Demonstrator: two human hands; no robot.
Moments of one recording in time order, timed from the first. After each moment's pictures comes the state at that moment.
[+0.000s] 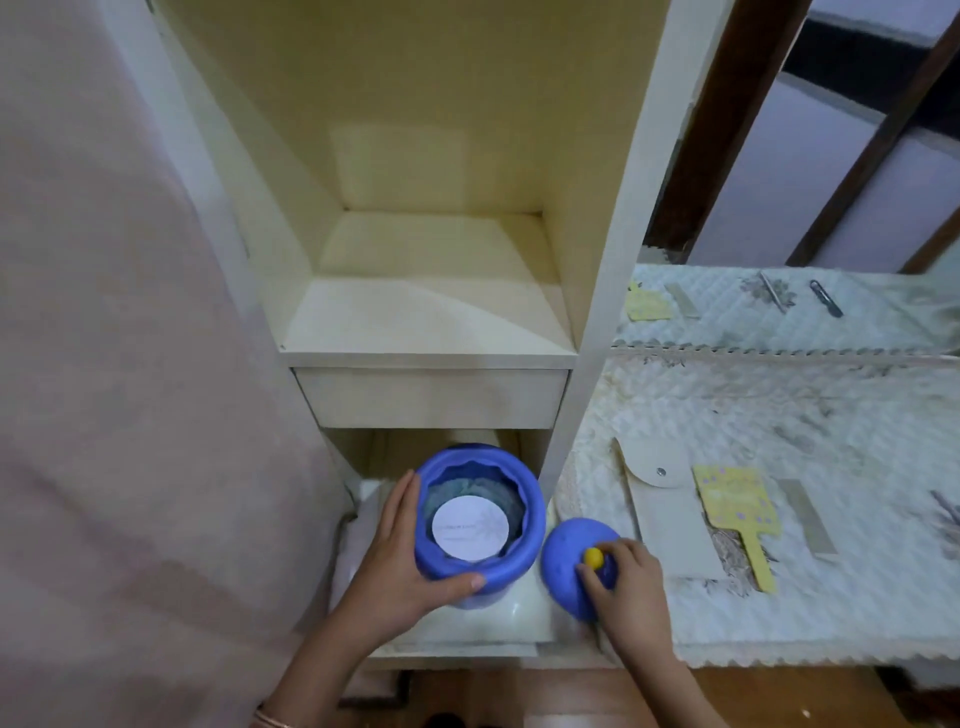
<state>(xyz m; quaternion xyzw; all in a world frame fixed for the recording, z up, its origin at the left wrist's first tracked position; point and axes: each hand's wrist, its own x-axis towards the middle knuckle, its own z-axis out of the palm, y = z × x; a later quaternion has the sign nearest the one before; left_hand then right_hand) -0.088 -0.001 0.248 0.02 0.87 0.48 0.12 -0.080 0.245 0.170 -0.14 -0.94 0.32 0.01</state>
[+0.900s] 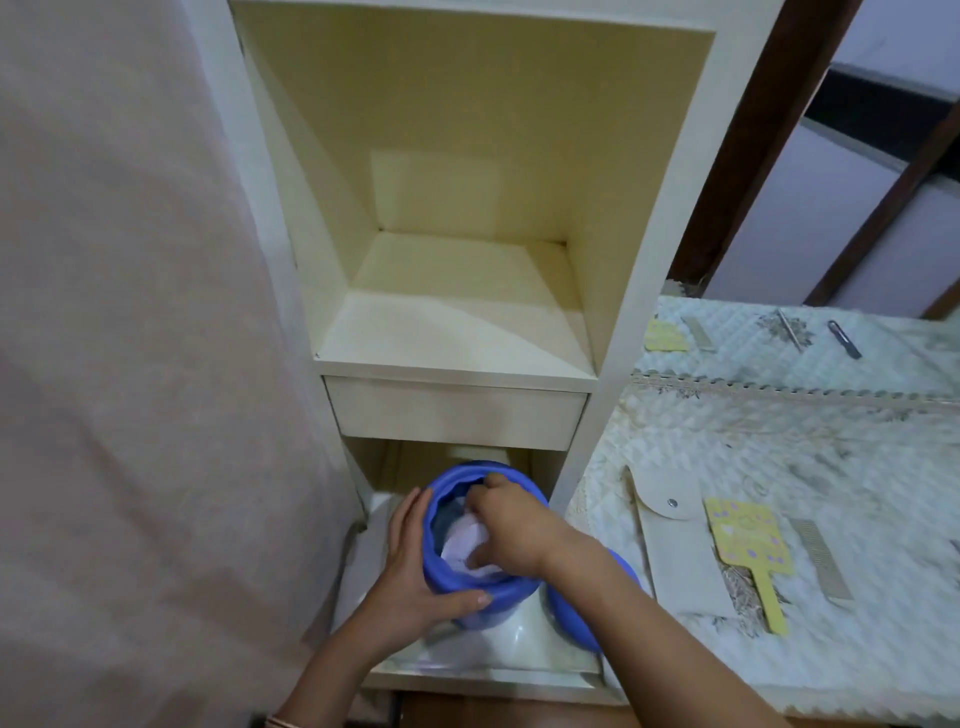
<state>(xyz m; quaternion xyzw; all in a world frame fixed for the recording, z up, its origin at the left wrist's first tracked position) -0.090 0.001 0.235 0.01 0.82 0.57 0.11 -0.150 0.139 0.294 0.21 -0.94 0.13 -0.21</state>
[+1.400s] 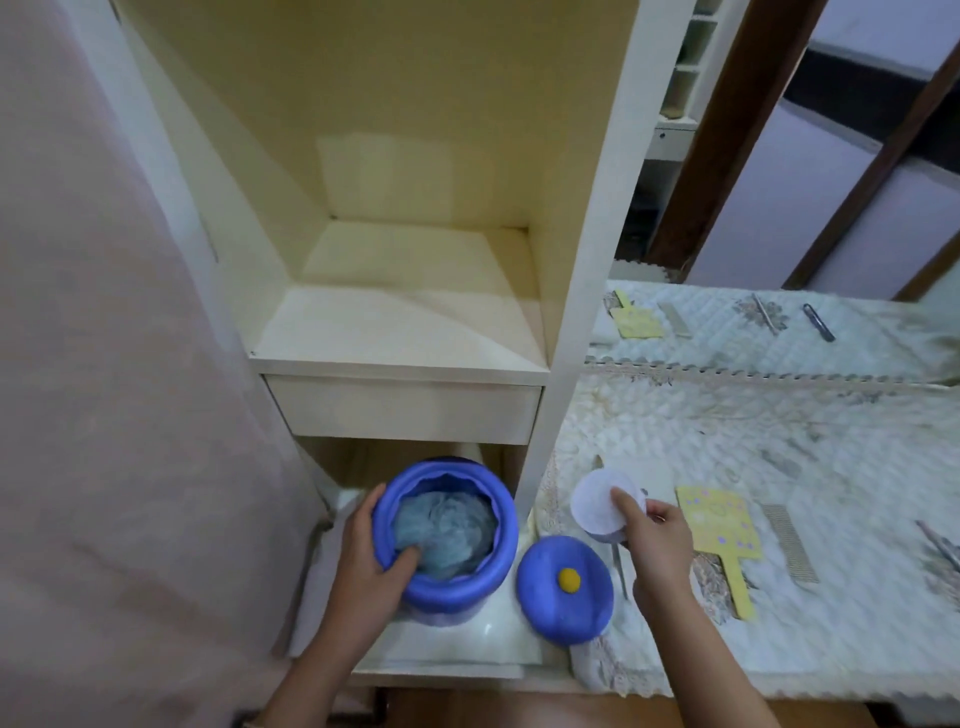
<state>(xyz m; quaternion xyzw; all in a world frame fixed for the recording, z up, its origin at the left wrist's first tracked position) -0.097 0.016 0.219 -0.10 0.80 0.60 -0.03 -0.141 0.280 0.219 -0.36 -0.69 0.62 0.08</state>
